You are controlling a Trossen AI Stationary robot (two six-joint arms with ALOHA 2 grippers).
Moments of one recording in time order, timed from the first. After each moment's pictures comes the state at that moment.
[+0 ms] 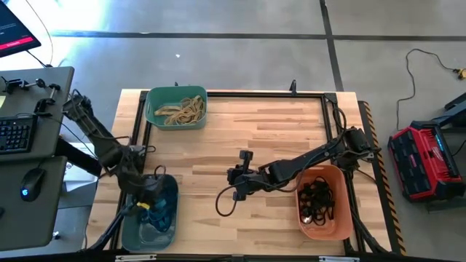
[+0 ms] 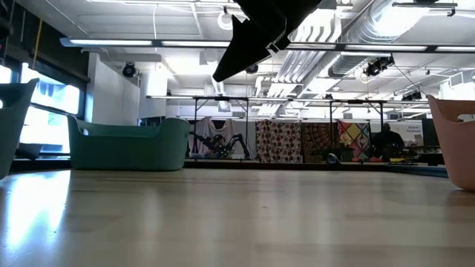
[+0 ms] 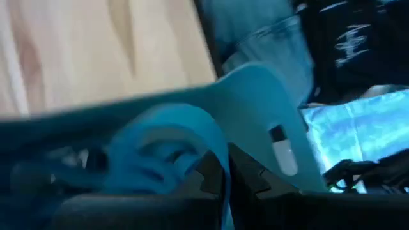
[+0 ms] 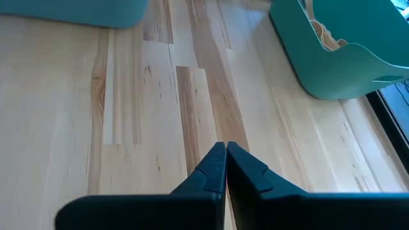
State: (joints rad) left arm -0.82 0.82 0.62 -0.53 0.11 -0.69; right arm 0.33 1.89 1.39 -0.33 0.57 0.10
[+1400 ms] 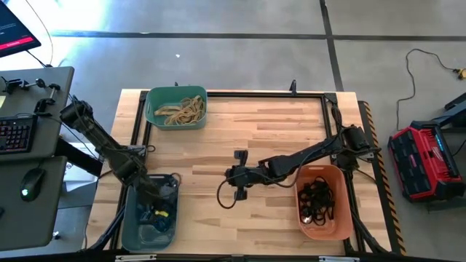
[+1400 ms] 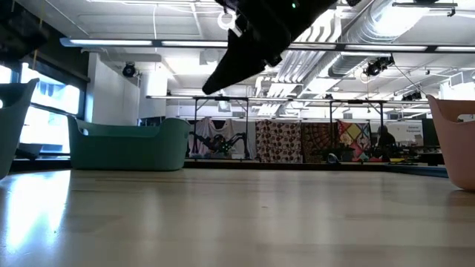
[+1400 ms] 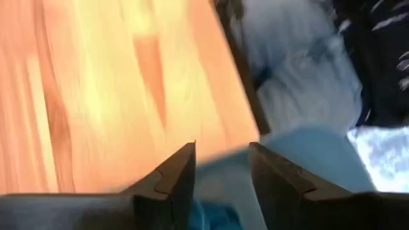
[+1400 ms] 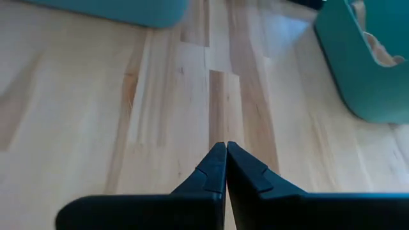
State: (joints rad) left arm -0.76 1.08 0.64 -0.33 0.02 -0.59; right arm 0.27 1.89 1.32 -0.18 0.37 -0.03
